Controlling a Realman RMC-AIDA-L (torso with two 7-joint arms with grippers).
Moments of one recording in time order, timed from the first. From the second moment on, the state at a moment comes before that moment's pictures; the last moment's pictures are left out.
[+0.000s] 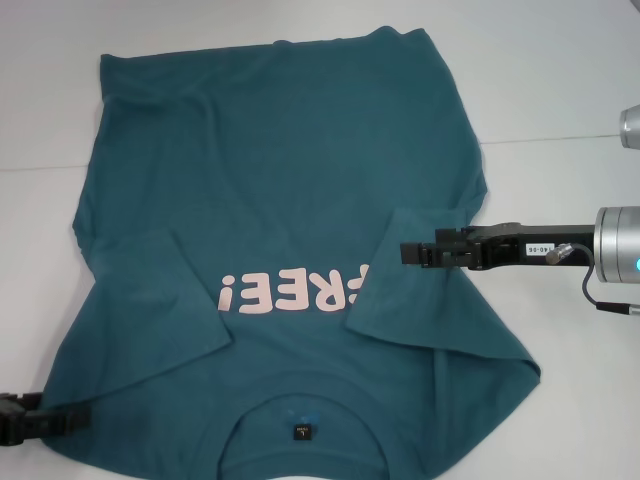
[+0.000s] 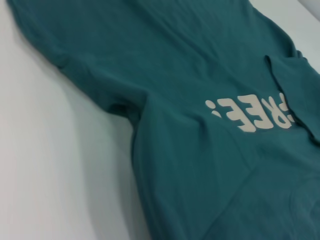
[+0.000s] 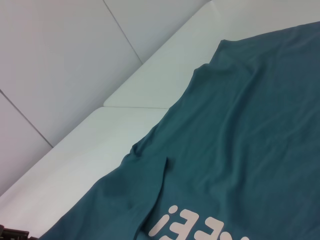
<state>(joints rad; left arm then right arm) -0.41 -2.12 0.44 0.99 2.48 1.58 -1.91 0.62 2.06 -0.73 -0.70 -2.07 -1.34 1.92</state>
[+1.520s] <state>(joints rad) -0.41 -2.12 0.45 0.99 2.51 1.58 -1.92 0.62 2.06 -0.73 -0.70 -2.07 -1.34 1.92</state>
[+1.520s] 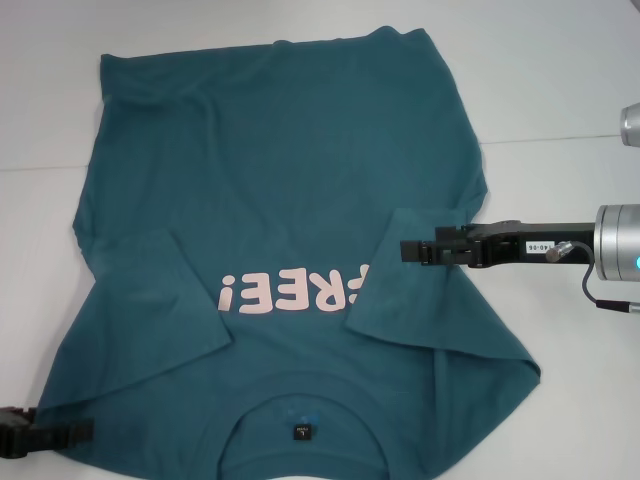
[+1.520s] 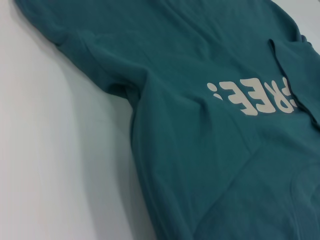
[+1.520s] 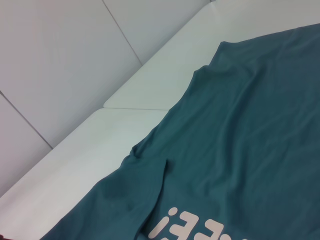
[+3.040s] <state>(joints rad) -0.43 -2.12 0.49 0.99 2.55 1.52 -1.96 0.62 2.06 -0.73 -0.71 -2.07 -1.35 1.91</state>
